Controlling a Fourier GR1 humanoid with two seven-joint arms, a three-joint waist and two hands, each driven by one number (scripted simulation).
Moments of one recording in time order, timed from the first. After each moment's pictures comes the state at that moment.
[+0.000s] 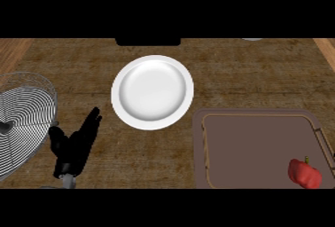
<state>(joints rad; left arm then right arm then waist) 0.02 0.21 -0.17 -1.48 0.21 0.14 0.19 0.35 -0.21 -0.35 -1.53 0.02 0.13 -0.42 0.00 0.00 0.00</state>
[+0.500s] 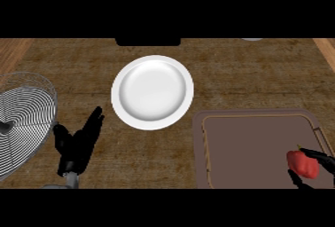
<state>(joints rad) 0.01 0.18 -0.15 -1.47 0.18 0.13 0.20 0.28 -0.21 -0.31 -1.48 0.16 0.08 -0.47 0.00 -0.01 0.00</state>
